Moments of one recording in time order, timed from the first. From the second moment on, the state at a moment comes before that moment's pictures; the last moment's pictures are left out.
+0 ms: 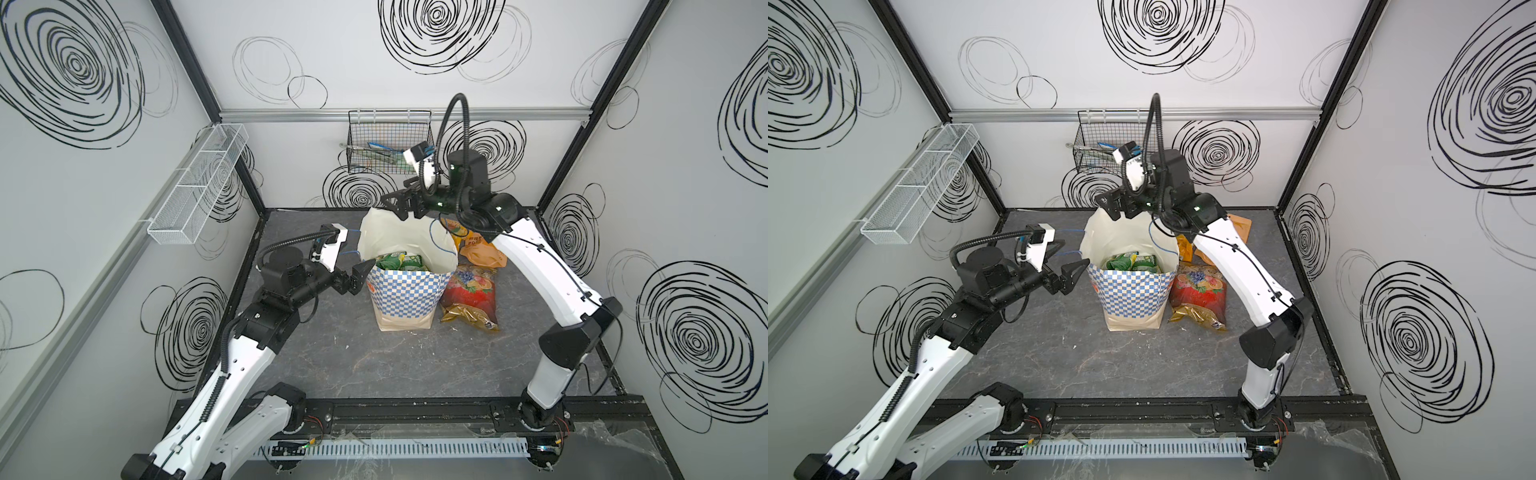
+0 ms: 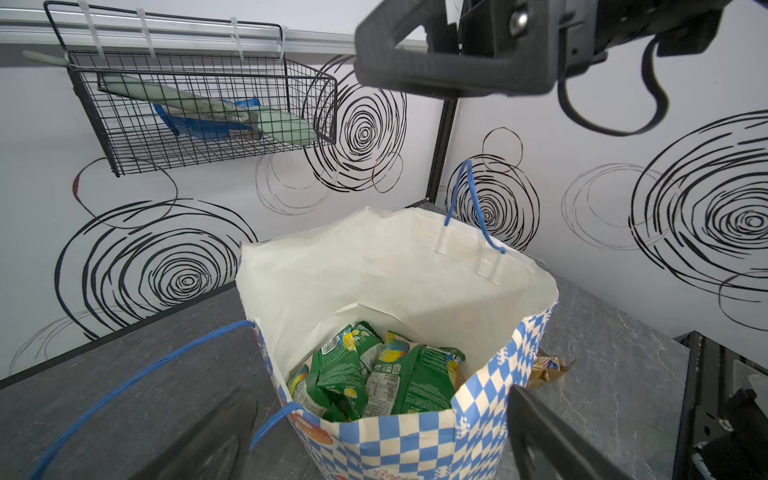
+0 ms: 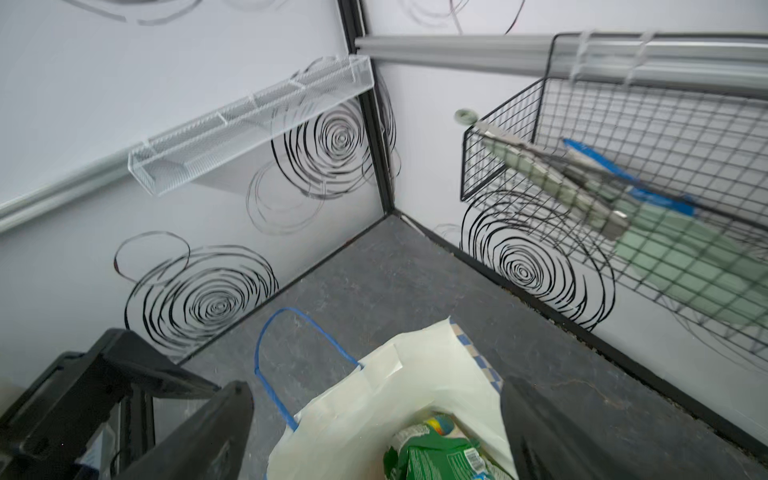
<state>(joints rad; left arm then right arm) -0.32 0.88 0.93 -0.23 0.39 -0.01 0.62 1.83 2.15 -0.66 -0.20 0.11</state>
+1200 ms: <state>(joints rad) -0.27 0.88 0.94 -0.31 0.47 0.07 0.70 2.09 1.72 -0.80 -0.04 0.13</state>
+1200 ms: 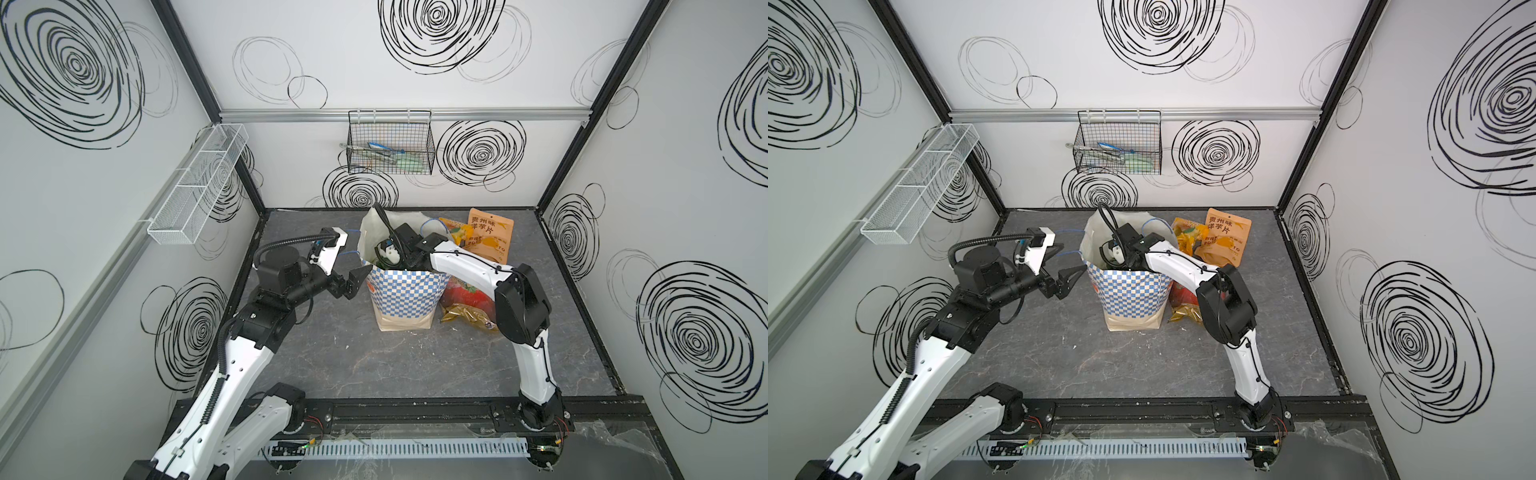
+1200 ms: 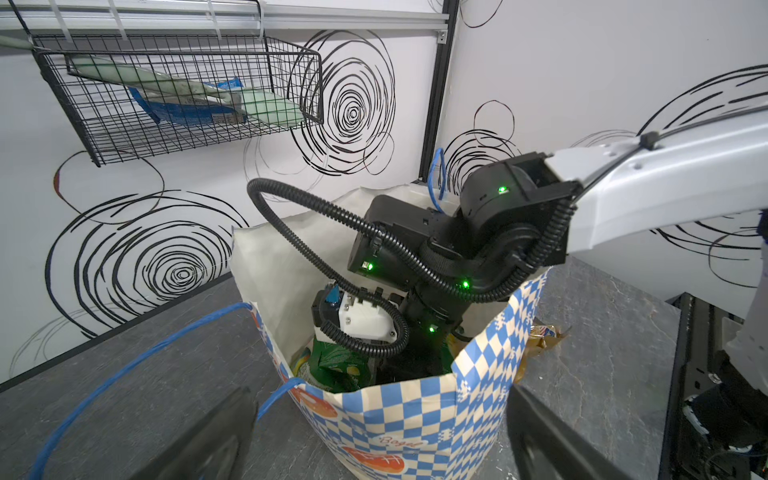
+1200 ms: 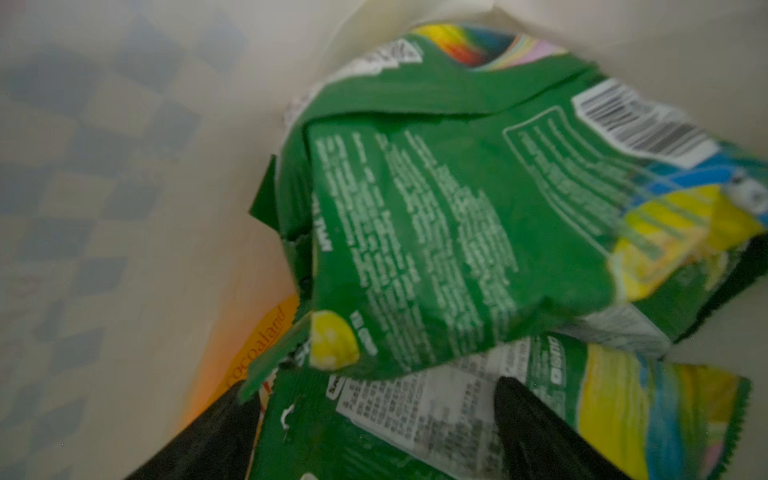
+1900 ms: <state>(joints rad) -0.27 0.88 0.94 -0.32 0.47 0.07 0.70 2.07 1.61 -0.62 -0.02 0.18</state>
